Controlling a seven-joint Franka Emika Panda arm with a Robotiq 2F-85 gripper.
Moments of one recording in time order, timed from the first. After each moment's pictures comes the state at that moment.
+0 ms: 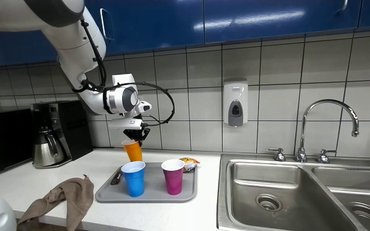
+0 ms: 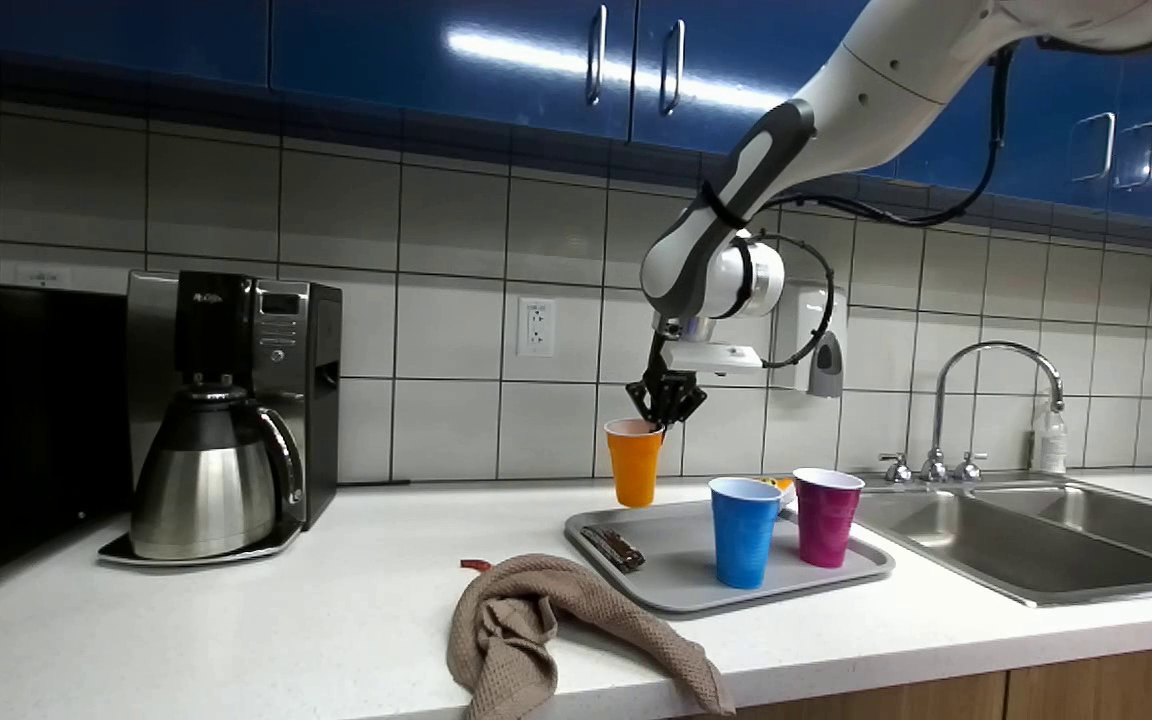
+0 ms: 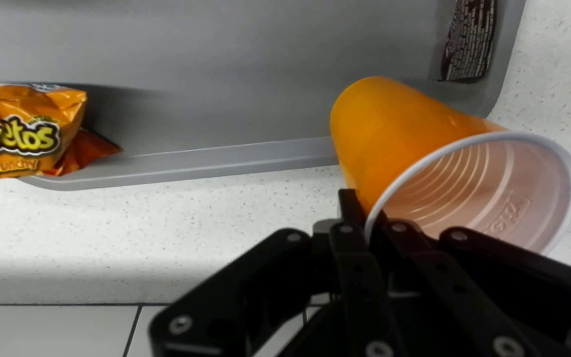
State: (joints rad) arm 0.12 0.37 0.04 -1.95 -0.06 2.63 0.08
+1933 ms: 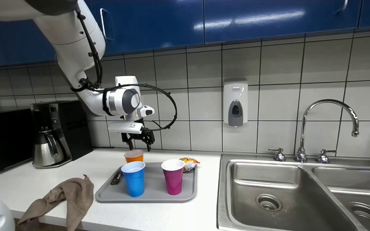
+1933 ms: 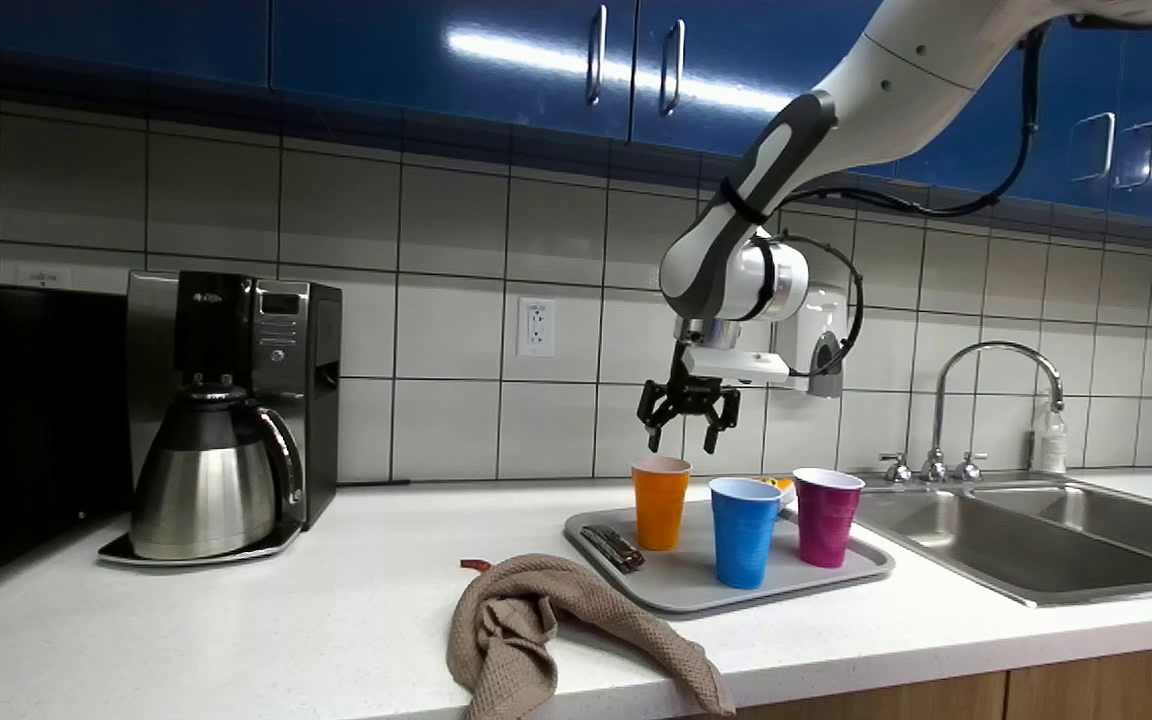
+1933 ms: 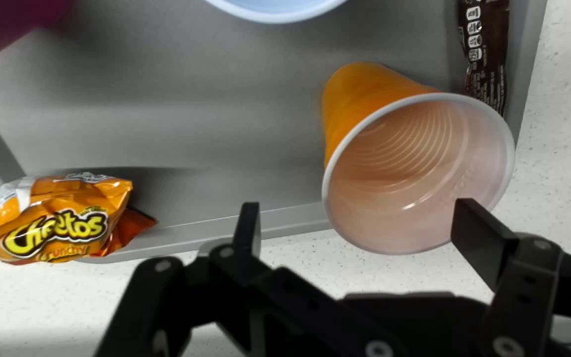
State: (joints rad) arm 0.10 0.31 0.03 -2.05 -0.01 2.59 0.08
